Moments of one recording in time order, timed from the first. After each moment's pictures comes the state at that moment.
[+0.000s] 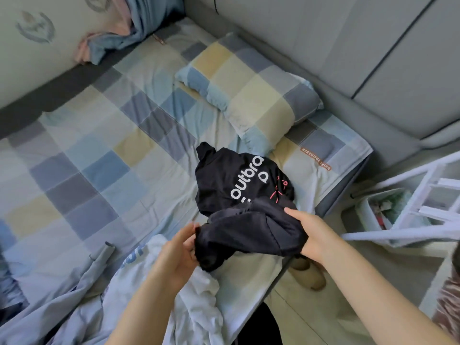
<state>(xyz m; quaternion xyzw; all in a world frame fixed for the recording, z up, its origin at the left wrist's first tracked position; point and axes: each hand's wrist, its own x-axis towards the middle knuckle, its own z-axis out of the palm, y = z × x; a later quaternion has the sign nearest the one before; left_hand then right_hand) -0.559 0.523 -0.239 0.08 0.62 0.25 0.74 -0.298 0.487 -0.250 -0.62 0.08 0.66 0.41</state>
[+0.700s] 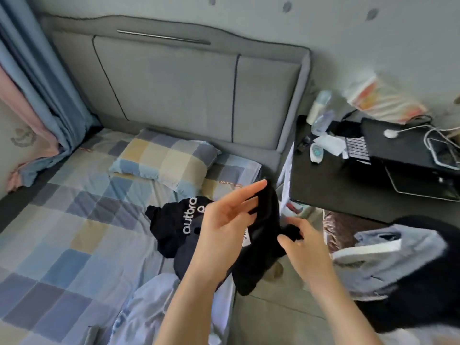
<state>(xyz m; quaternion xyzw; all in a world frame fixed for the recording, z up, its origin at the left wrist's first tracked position) -0.497 0.331 0.102 0.64 0.22 0.24 0.70 -0.385 0.210 0.029 -0.85 -0.16 0.23 0.45</state>
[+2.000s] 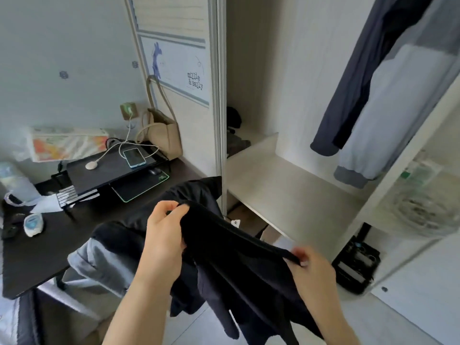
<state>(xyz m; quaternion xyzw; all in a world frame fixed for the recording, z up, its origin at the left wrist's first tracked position) -0.296 -0.204 0.150 0.63 0.14 -0.04 0.76 -0.382 -0.418 0.070 -0.83 0.32 -0.08 0.45</state>
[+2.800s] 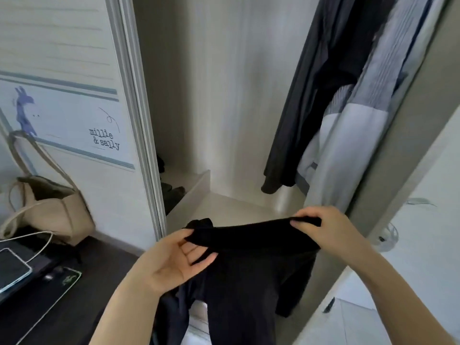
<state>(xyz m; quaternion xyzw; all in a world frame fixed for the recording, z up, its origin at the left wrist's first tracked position) -0.042 -0.265 0.161 0.40 0.05 -0.52 0.75 -0.225 -0.495 0.204 -0.89 0.31 -0.17 0.29</state>
